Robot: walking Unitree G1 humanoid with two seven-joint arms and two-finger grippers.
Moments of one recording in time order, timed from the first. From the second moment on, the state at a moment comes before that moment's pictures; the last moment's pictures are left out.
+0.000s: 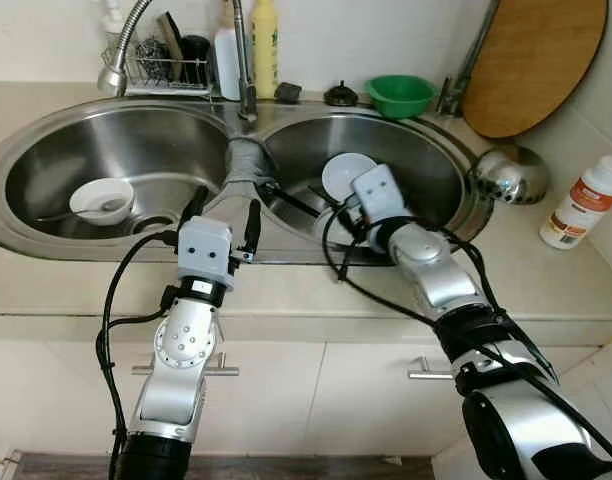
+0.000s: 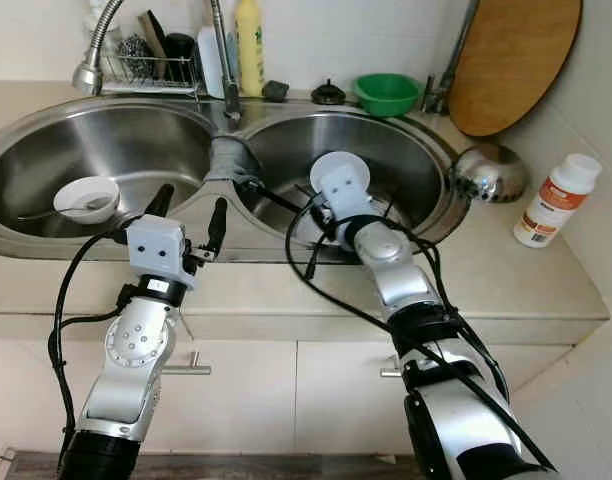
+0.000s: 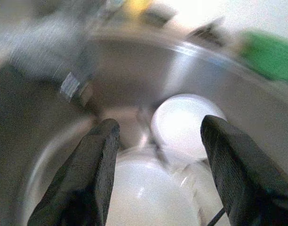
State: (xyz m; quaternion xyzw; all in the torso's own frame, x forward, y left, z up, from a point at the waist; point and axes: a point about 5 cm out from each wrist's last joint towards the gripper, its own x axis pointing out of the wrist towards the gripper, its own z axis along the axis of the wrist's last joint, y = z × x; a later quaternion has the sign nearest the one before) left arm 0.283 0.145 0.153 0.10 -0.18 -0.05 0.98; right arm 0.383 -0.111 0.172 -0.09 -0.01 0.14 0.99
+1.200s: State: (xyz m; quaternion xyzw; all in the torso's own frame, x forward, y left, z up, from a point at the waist) left arm 0.281 0.150 0.153 0.10 -0.18 -0.05 0.98; right arm 0.326 -0.105 0.190 -0.01 -0.21 0.09 0.97
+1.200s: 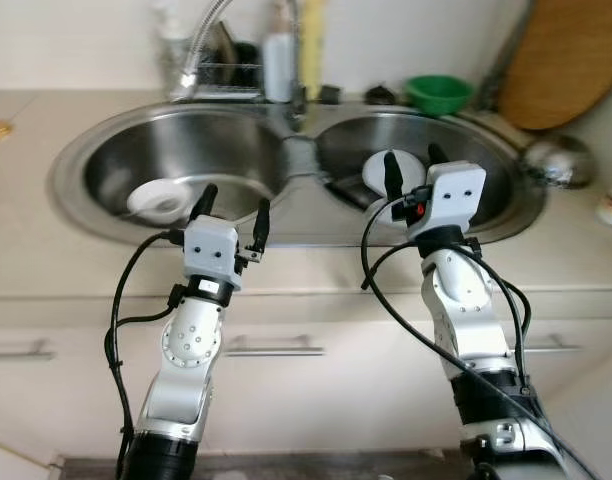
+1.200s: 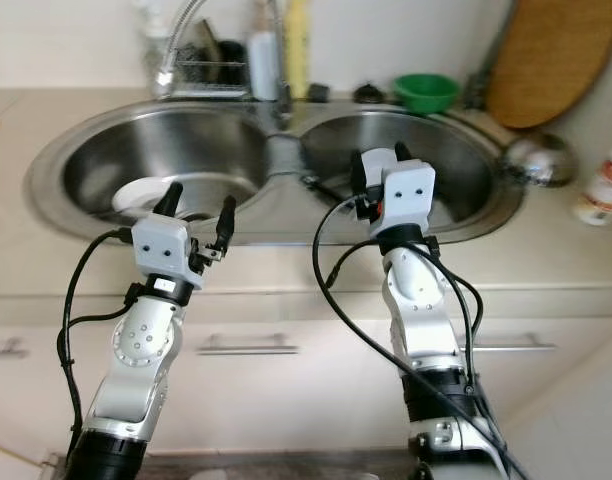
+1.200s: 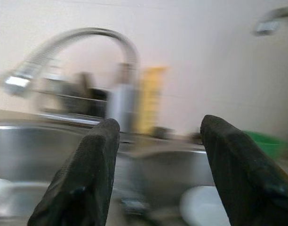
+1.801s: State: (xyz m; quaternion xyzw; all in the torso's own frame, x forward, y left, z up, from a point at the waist) left arm 0.281 0.156 0.156 0.09 -0.19 -0.04 0.98; right arm 0.319 -0.100 0.203 -0.03 -0.24 0.10 0.96
